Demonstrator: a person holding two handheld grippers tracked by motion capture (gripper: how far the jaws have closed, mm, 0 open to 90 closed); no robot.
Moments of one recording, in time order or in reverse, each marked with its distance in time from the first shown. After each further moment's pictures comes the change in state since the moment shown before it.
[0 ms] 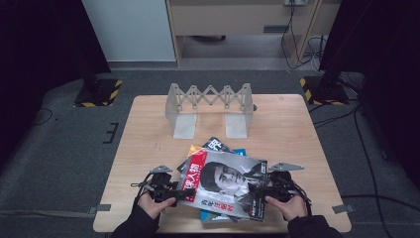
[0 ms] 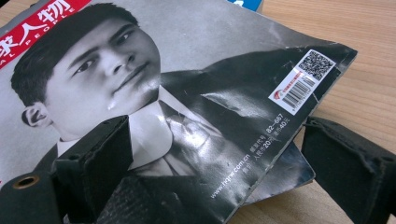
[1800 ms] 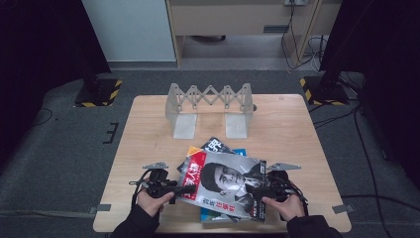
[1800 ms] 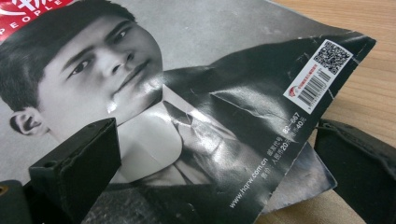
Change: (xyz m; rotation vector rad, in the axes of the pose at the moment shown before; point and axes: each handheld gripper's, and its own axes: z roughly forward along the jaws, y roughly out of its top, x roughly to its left) left arm -0.004 0.009 -0.011 -0.047 -0.188 -0.026; right arm 0.001 -0.001 0.009 0.021 0.019 0.031
